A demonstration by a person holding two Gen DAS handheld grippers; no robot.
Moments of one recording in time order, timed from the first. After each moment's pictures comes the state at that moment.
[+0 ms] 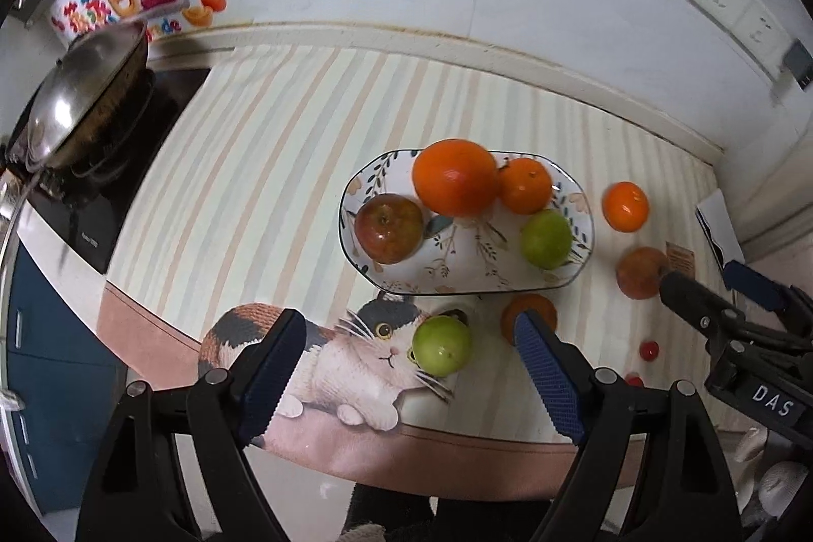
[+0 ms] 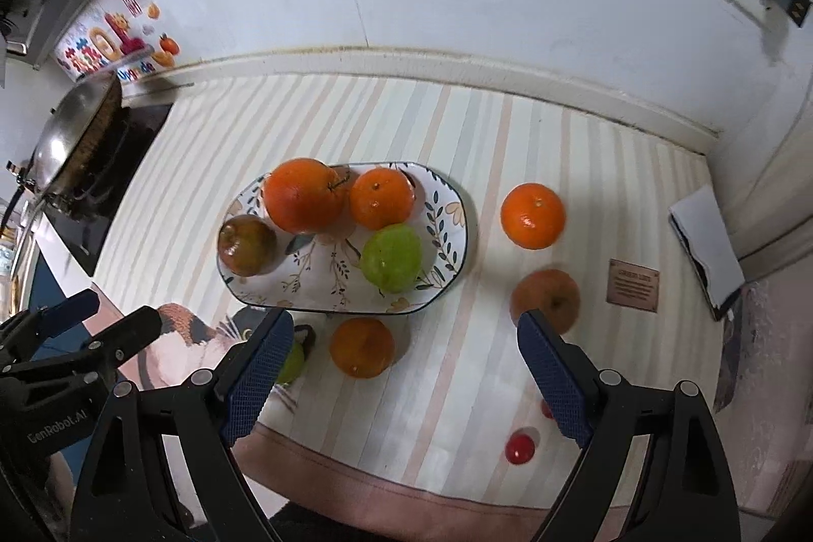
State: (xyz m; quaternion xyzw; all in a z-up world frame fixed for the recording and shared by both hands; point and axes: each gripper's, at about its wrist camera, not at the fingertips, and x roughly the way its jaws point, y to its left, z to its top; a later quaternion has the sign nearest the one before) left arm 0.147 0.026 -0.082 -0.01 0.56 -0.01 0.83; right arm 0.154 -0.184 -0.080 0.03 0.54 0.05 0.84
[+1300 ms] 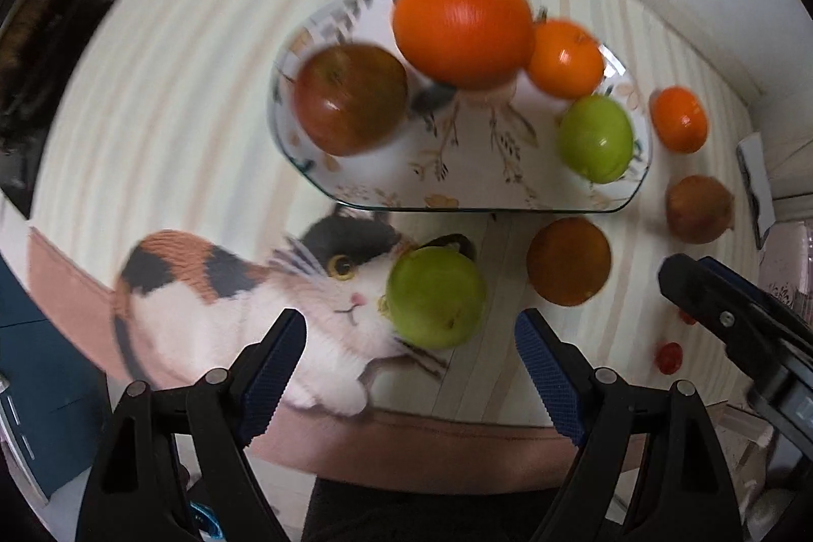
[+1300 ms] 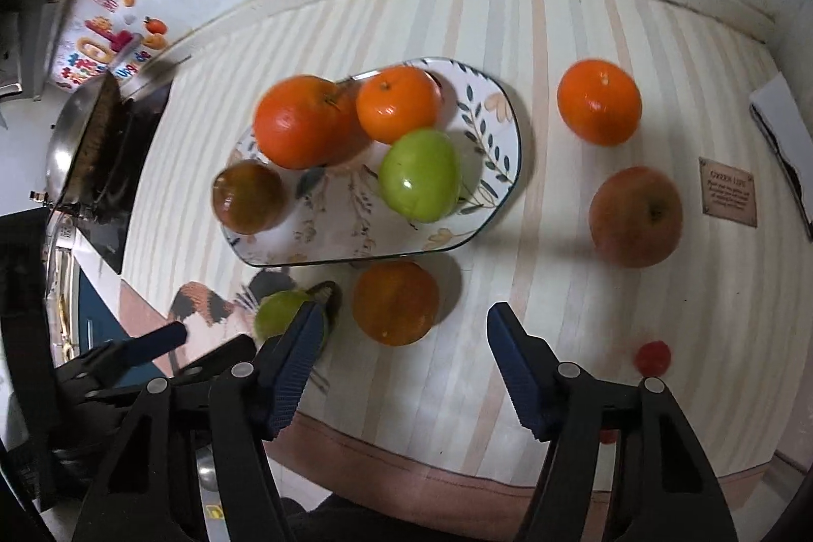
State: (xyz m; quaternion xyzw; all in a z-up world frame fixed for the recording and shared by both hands) left arm 0.180 0.021 -0.214 -0.04 0.68 -0.03 0.73; right arm 0.172 -0.196 -0.191 0.13 0.63 0.08 0.76
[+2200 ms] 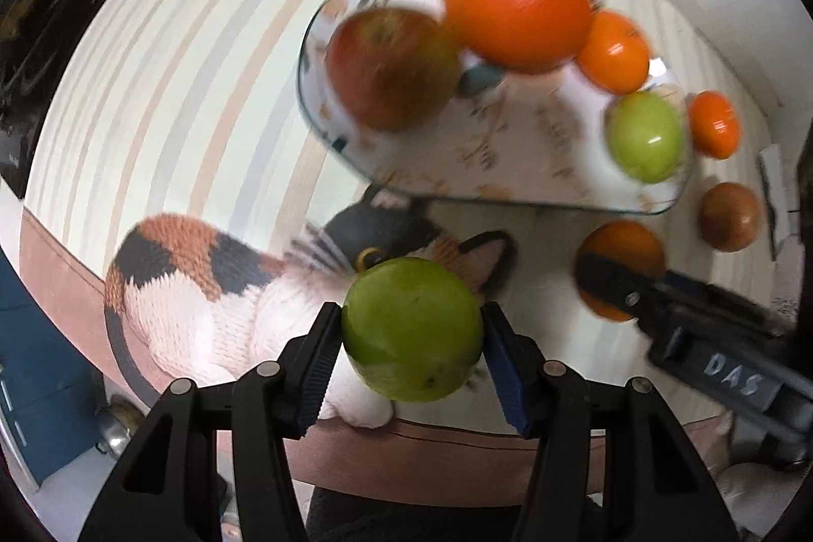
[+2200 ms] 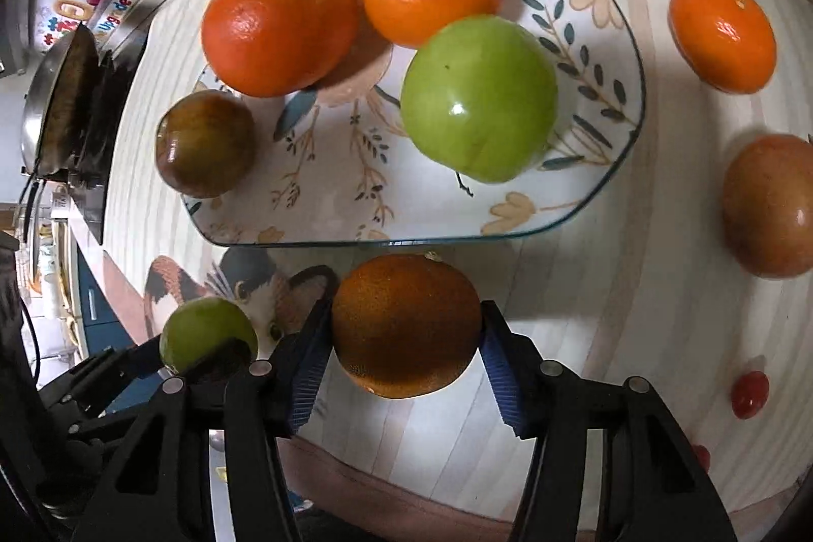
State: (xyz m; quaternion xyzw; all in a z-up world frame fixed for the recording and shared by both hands) left arm 0.170 0.044 -0.214 -0.05 0.68 -0.02 0.74; right arm 0.195 -0.142 -0.268 0.14 0.68 0.12 0.71
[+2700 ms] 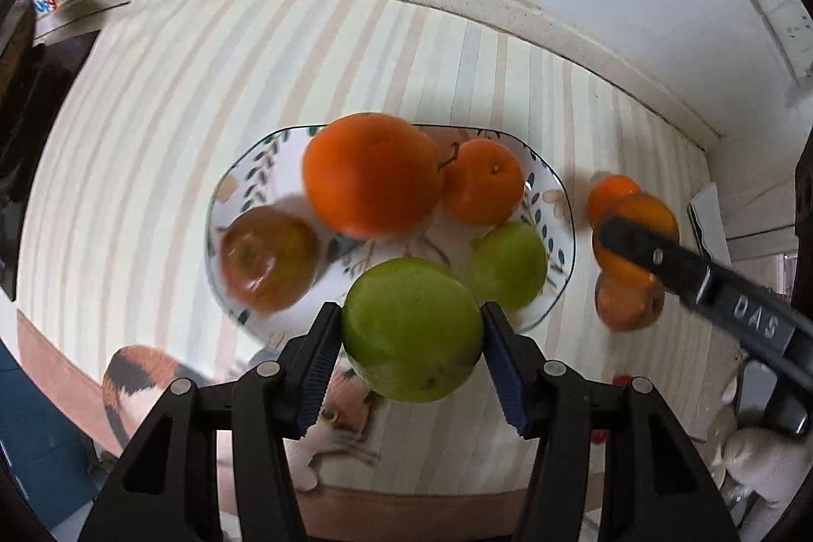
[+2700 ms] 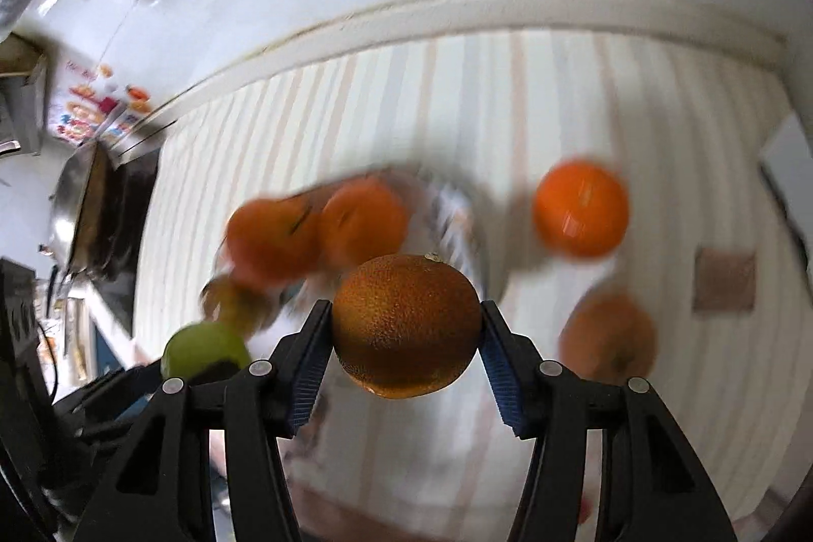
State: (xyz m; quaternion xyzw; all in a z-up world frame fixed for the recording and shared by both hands) left arm 0.244 -0.001 -0.172 -0.05 0.64 -0.07 0.76; right arm 0.256 -0.211 -0.186 0.16 0.60 0.07 0.78
